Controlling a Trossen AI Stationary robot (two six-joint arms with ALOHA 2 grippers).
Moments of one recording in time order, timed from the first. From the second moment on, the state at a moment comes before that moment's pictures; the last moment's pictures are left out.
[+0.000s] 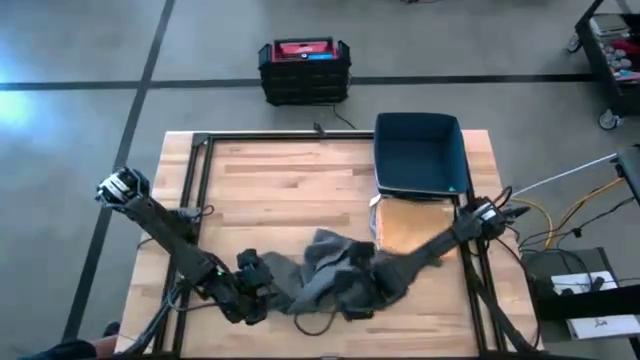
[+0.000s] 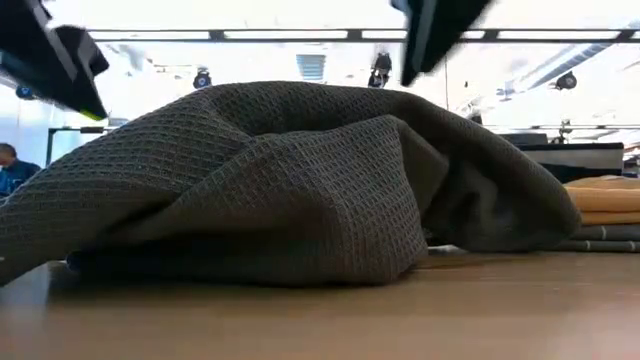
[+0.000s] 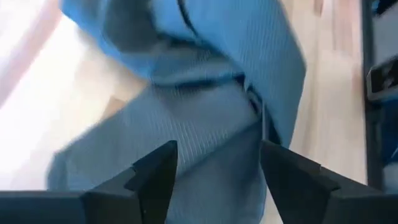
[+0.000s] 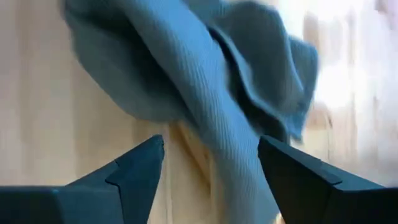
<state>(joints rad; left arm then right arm) -0.75 1.50 0.93 -0.47 -0.46 -0.93 0.54 2.06 1.73 -1.13 0.40 0.53</state>
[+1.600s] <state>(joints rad) -0.70 1.34 1.23 -0.79 -0.75 -0.65 0.47 1.82 1.53 -0.72 0.52 0.30</state>
